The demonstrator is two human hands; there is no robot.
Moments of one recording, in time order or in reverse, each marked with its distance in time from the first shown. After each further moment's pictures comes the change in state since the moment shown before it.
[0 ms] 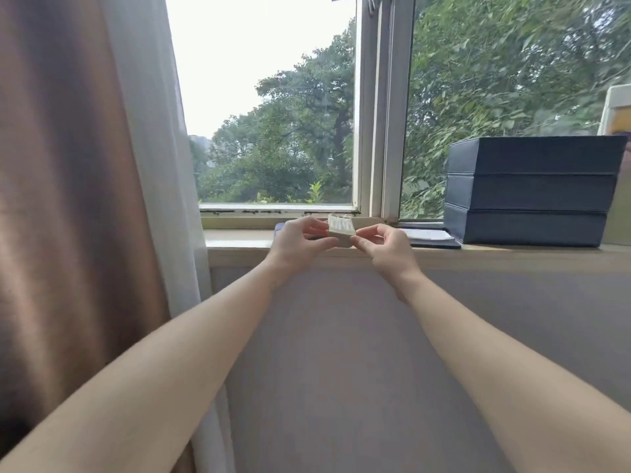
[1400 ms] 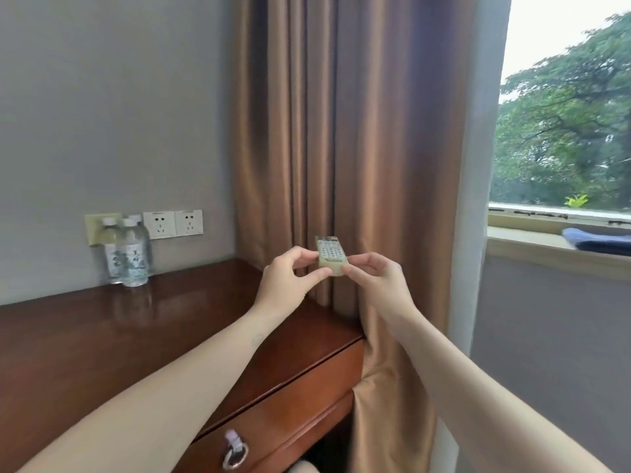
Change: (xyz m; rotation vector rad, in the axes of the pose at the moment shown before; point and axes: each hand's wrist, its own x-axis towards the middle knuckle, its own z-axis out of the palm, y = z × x) left_hand -0.330 -0.056 -0.304 0.430 0.675 -0.223; right_hand -0.224 -0.140 0.313 0.575 -0.700 -0.124
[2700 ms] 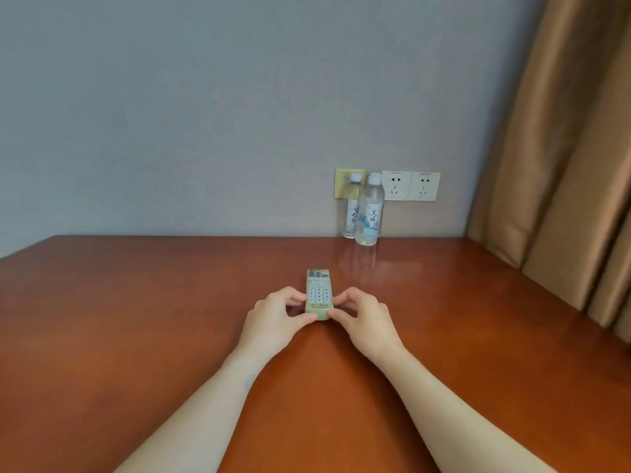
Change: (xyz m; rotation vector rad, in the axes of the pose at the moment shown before) left_hand -0.139 -0.177 -0.300 0.639 0.262 -0.655; right_hand -0.057 0.044 0.390 -0.192 -0.785 -0.045
